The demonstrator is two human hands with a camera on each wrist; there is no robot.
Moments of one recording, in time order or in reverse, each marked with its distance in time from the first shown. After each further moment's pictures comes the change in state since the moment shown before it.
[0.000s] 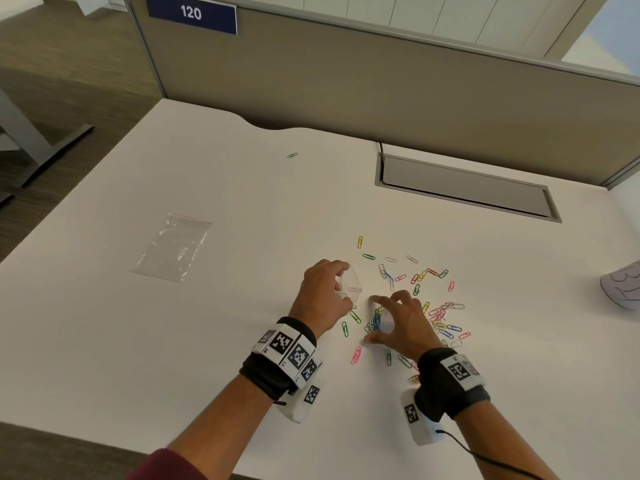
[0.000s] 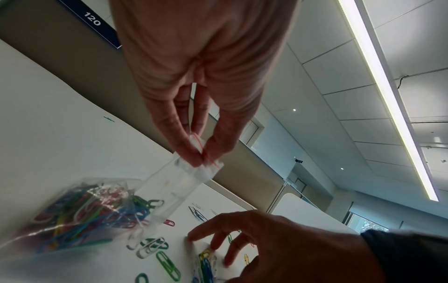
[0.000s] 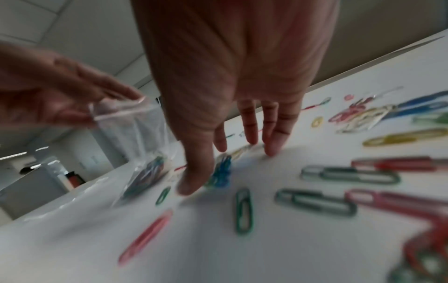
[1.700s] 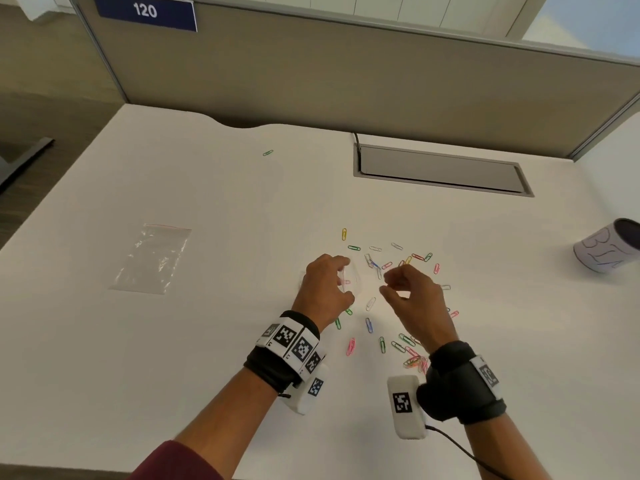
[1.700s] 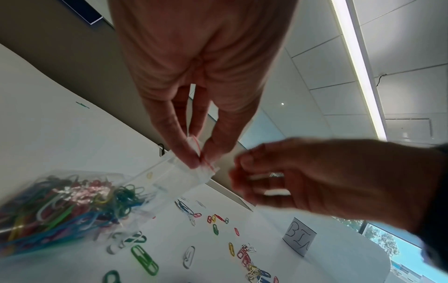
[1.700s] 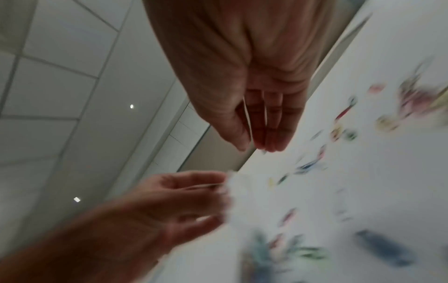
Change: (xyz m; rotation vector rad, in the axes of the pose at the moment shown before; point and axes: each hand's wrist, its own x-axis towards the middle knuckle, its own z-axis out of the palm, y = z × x) left_hand 0.004 0.014 0.009 0.019 -0.075 0.037; right_hand -0.037 -0.030 -0.039 0.538 0.423 0.092
